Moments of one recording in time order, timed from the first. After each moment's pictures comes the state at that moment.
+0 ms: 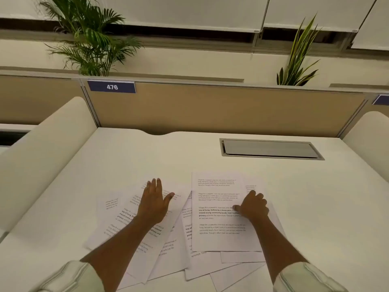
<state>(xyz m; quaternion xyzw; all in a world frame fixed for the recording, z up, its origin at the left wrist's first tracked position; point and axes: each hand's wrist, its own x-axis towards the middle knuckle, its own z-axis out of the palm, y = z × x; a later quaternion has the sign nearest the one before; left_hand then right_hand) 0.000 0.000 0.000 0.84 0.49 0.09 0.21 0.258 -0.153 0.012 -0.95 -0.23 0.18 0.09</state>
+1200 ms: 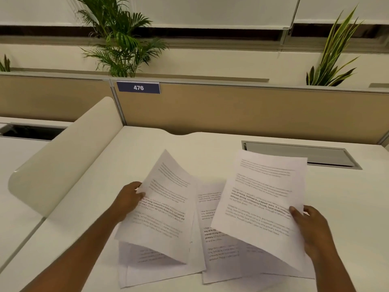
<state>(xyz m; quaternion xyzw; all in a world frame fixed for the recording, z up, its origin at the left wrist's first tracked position) -0.103 0.039 0.062 0.65 0.59 0.19 0.44 0.267 -0.226 0.058 -0.79 -0.12 0.24 0.55</state>
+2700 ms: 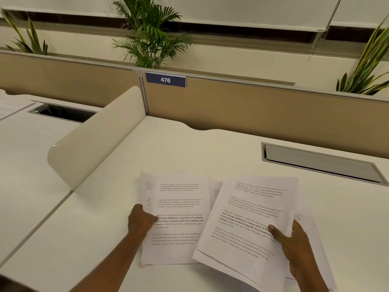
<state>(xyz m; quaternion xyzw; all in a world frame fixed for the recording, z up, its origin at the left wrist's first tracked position) -0.129 -0.024 -0.014 0.48 0.76 0.19 0.39 0.198 -0.221 0.030 -0.76 -0.19 0.33 0.53</state>
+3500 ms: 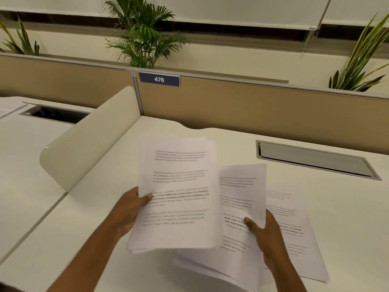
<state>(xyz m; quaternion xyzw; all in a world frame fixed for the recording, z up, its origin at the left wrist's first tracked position) -0.146 -0.035 0.069 0.48 0.50 0.31 0.65 0.162 -0.203 0.028 -0.71 -0.26 0.36 0.55</state>
